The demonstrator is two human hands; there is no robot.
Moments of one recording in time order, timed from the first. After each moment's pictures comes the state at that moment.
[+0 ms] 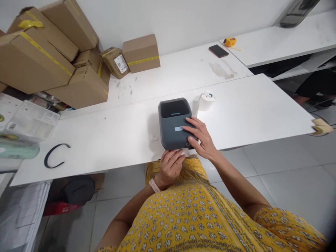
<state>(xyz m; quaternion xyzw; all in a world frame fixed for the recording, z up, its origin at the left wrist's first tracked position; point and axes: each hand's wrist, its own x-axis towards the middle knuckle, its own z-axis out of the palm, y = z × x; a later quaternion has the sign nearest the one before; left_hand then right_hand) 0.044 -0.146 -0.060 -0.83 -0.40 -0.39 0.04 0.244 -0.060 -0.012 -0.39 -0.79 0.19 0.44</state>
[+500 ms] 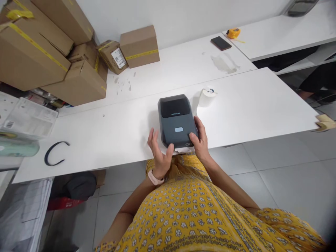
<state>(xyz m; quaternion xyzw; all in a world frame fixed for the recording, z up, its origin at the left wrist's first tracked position) 0.041 -0.123 -0.044 -0.62 -0.58 -0.52 -0.12 0.216 -0.076 -0.063 -0.50 -0.56 0.37 0.55</state>
